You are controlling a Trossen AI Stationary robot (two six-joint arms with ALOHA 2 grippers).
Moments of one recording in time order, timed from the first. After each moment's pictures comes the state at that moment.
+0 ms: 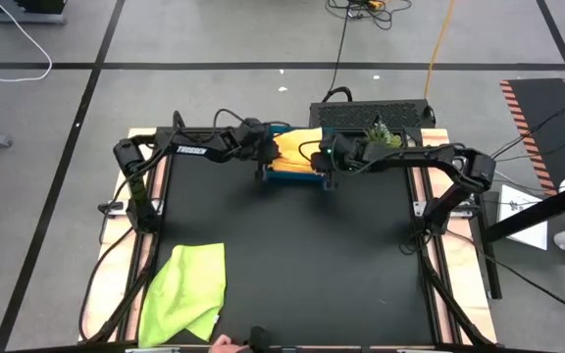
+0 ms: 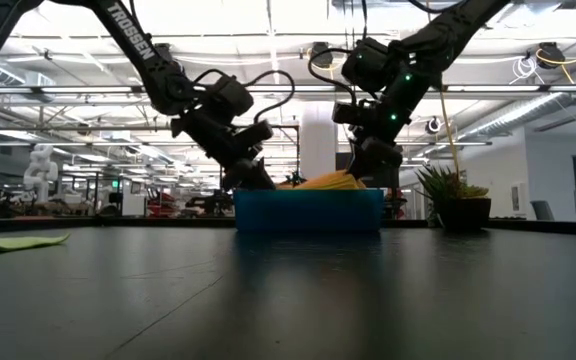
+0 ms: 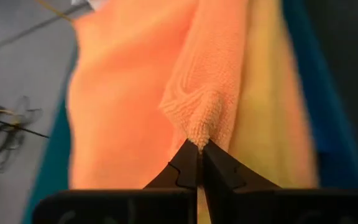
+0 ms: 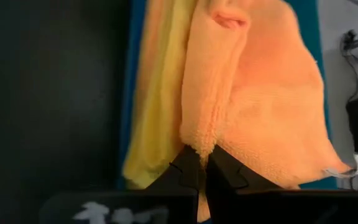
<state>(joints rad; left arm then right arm) 0.58 1.86 1.03 0.17 0.24 0.70 -0.44 1.61 0.96 -0.23 0.13 -0.55</state>
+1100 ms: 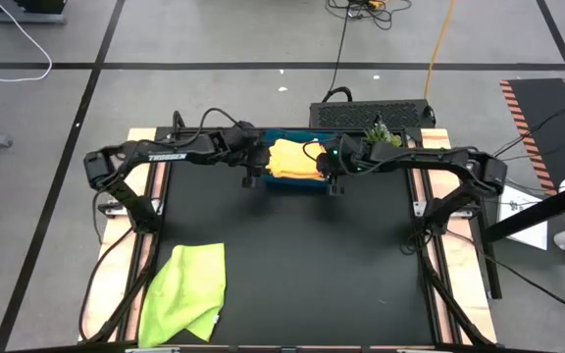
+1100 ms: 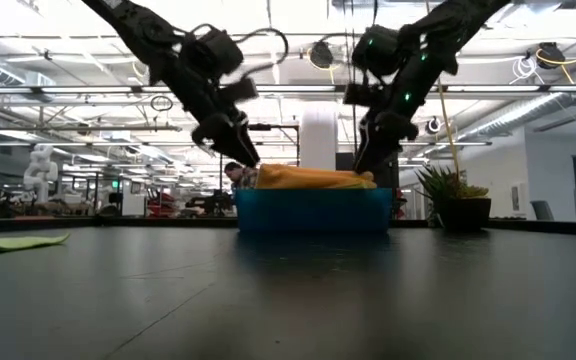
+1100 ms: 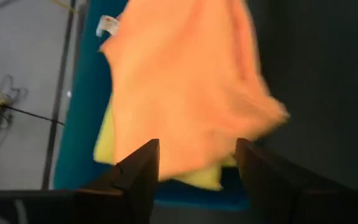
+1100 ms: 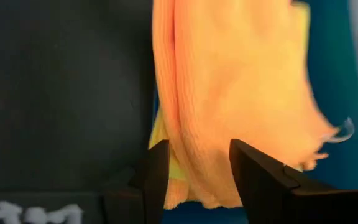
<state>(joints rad) 0.48 1.61 1.03 -0.20 0.13 0.64 -0.42 1.52 0.96 -0.38 -0.01 -0.40</state>
